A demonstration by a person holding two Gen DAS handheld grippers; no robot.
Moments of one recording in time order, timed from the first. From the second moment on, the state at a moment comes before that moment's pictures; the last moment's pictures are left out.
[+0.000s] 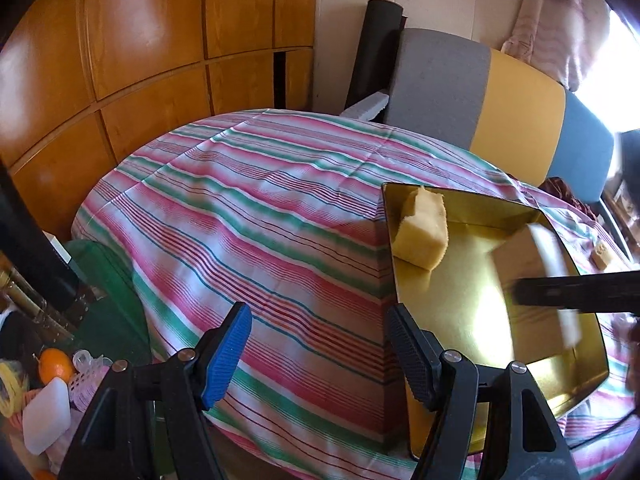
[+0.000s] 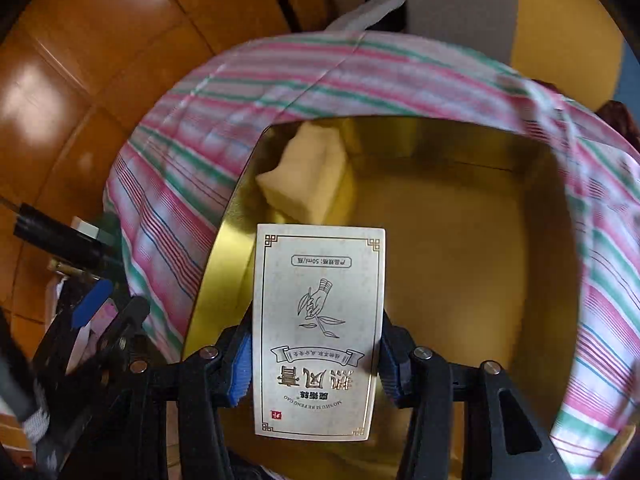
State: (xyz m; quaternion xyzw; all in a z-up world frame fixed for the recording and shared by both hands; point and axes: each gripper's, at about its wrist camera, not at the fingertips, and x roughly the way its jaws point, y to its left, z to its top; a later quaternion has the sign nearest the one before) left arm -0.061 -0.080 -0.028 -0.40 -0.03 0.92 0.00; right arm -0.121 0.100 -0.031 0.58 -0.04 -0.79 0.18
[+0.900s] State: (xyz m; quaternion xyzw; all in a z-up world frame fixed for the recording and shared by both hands) left arm -0.057 -0.083 -0.020 -0.39 -0.04 0.92 0.01; right arm -0.093 0.132 -0.032 0.53 -0.12 -0.82 0.17
